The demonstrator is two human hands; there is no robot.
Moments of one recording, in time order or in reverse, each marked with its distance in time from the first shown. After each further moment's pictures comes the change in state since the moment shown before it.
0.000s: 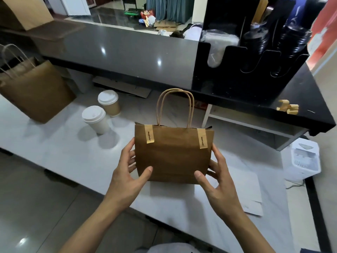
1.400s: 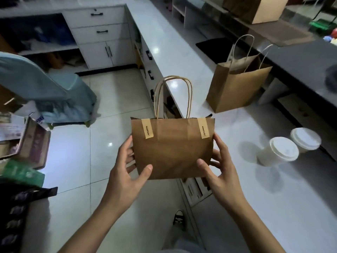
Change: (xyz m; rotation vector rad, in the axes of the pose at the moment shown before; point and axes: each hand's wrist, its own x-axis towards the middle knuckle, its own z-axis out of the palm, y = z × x) left_hand -0.149 -0.128 -0.354 -0.047 0.880 -0.299; right_hand 0.023 -0.171 0.437 0.057 -0.838 -0.318
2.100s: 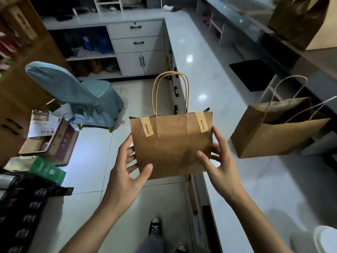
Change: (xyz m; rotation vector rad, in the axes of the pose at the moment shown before) left_hand 0.145 0.035 0.018 0.018 0.219 -0.055; right_hand 0.224 -0.002 0.010 0.052 -0.202 -0.074
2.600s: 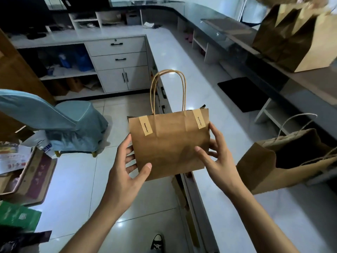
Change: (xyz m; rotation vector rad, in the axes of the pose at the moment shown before) left_hand 0.171 0.014 0.009 -0.020 -0.060 0.088; right_hand 0.156 -0.015 0.011 -0.051 0.092 -0.011
